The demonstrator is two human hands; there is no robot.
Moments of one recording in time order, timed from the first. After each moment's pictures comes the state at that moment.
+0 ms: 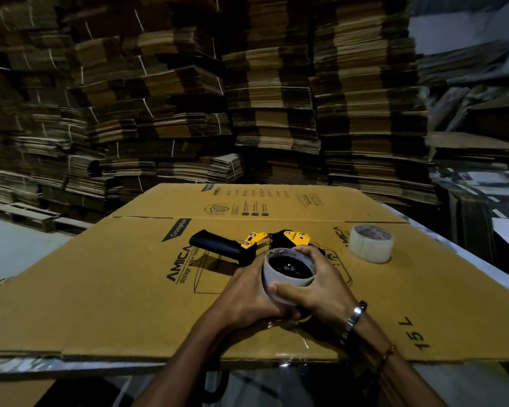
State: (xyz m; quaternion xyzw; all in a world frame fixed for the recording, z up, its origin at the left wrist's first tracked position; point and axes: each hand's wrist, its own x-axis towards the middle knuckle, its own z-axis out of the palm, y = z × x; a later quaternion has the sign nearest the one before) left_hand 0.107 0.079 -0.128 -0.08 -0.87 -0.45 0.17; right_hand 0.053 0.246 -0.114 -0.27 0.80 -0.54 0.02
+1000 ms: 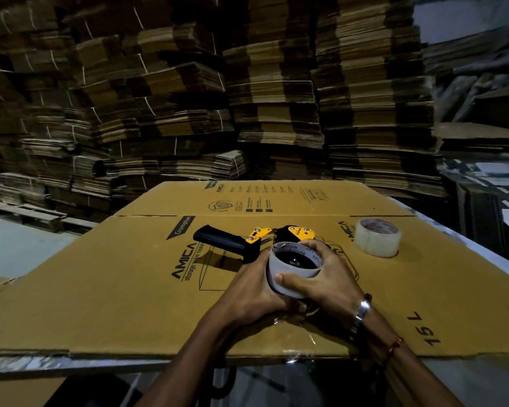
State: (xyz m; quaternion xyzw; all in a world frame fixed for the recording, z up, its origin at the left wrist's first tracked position) left_hand 0.108 0.080 -0.126 -0.08 -0.86 -0.47 0.15; right_hand 0.045 0.242 -0.115 -0.25 0.82 -0.52 -0.01
